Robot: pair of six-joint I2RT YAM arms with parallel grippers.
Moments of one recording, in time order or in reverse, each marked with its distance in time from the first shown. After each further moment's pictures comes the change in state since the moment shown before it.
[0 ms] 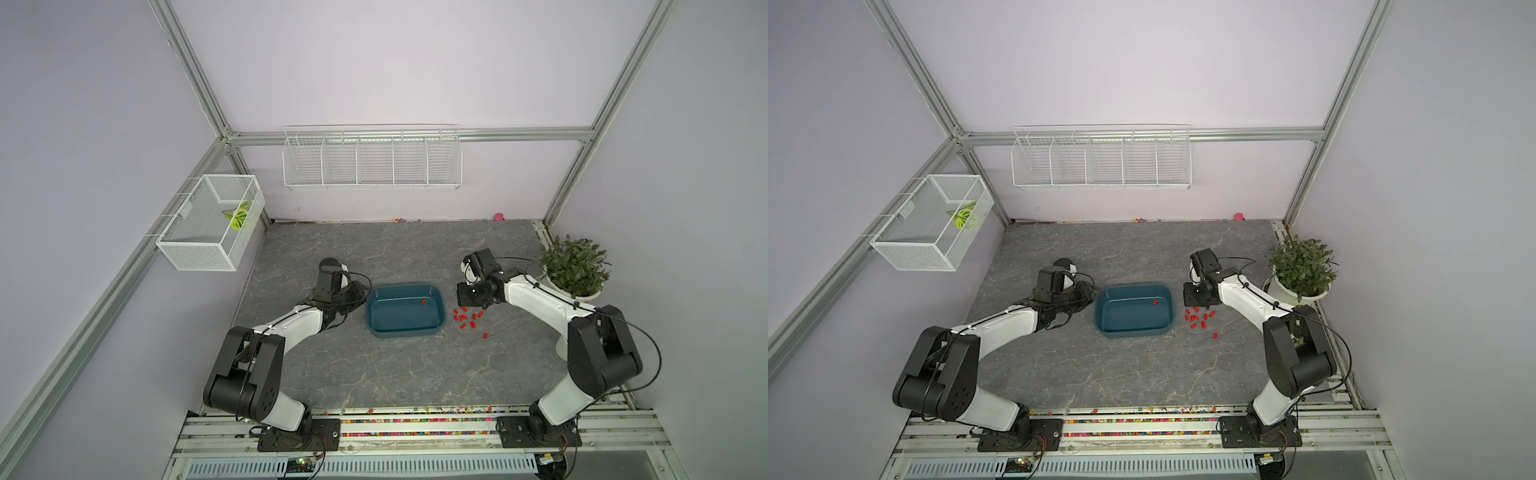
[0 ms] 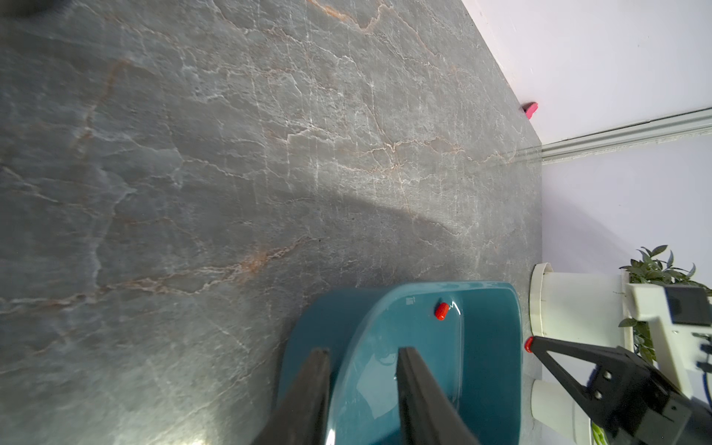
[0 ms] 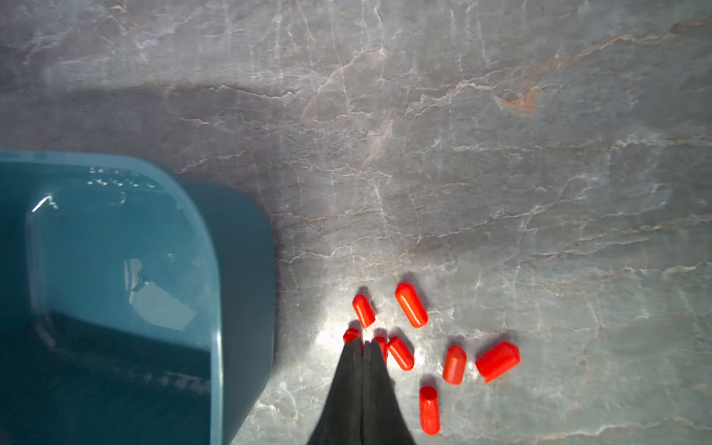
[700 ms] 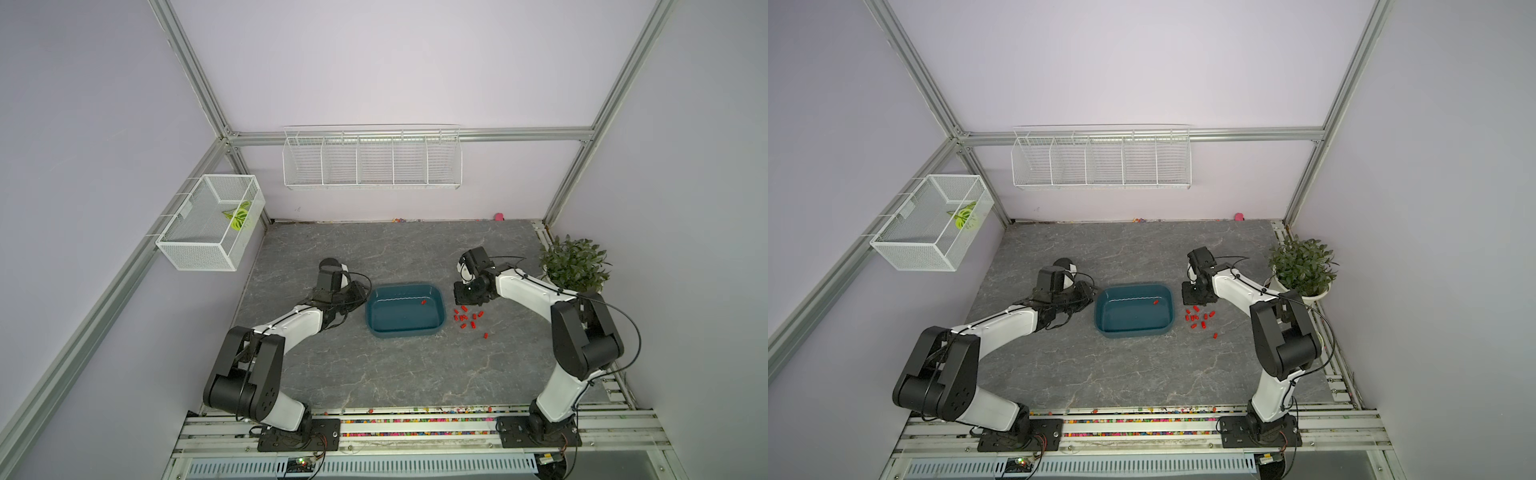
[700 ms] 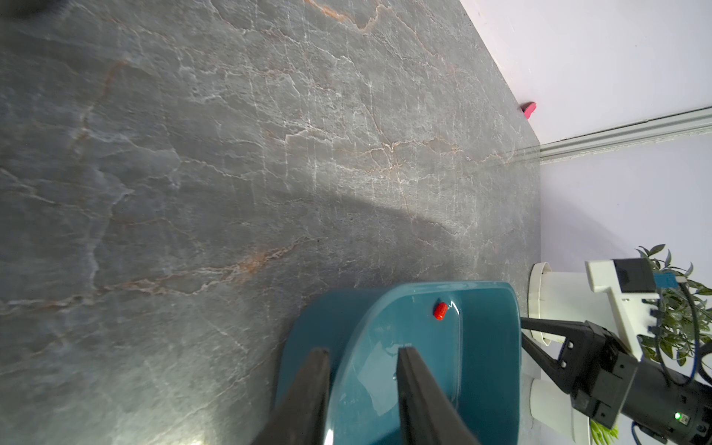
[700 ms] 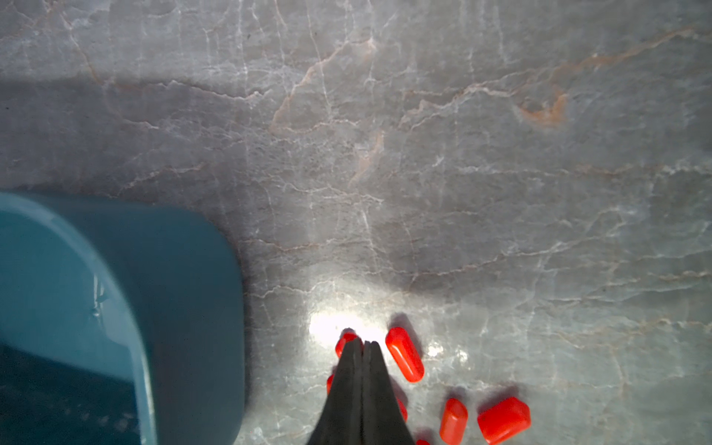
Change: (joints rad) left arm 0.000 0.000 0.000 0.003 0.004 0.000; right arm -0.012 0.121 0.069 -0.002 -0.002 -0.032
